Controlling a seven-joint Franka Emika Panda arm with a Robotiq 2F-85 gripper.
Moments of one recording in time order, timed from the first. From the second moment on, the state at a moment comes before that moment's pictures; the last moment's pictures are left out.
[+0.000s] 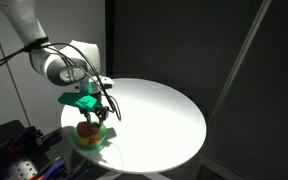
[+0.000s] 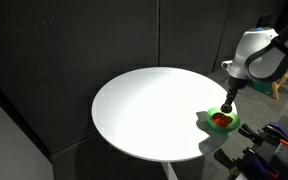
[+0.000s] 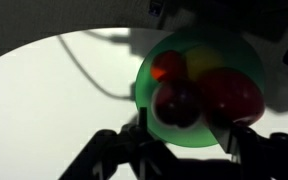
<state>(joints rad) -0.12 0.05 -0.08 -2.78 -0.13 2.84 -0.37</state>
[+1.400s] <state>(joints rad) -0.12 -0.02 -0.12 -2.71 -0.16 2.61 -0.12</state>
